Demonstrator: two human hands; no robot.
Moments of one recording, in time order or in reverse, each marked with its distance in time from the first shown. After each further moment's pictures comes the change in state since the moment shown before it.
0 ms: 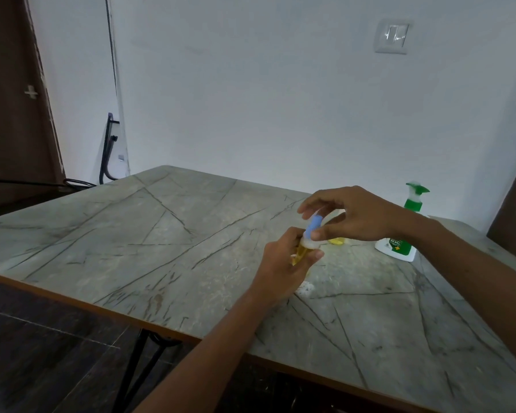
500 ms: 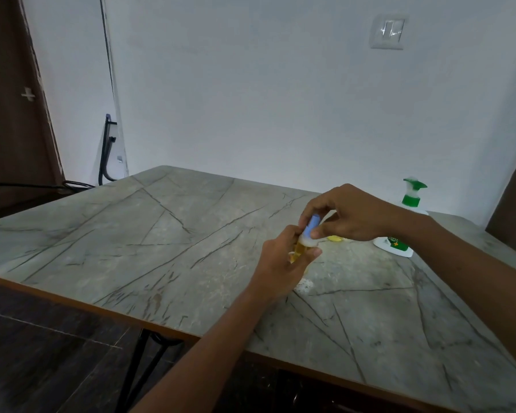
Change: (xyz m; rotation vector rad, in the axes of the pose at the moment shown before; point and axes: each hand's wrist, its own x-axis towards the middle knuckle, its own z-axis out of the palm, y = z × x) left_hand -0.001 -0.002 0.001 0.003 -0.001 0.031; right_hand 0.003 0.000 0.004 -0.045 -0.026 -0.031
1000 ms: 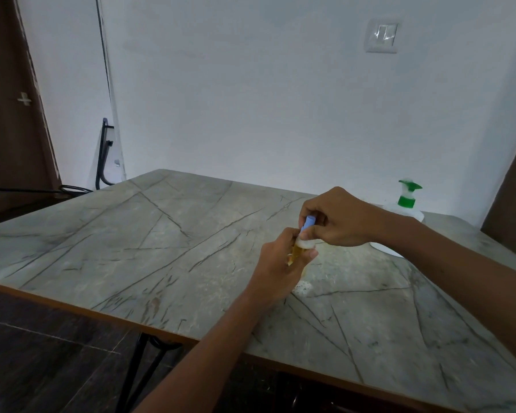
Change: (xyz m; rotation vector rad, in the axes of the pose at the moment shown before) left_hand 0.001 0.005 -0.001 -0.003 -0.048 -0.062; right_hand 0.008 0.006 0.011 -0.124 0.077 -0.005
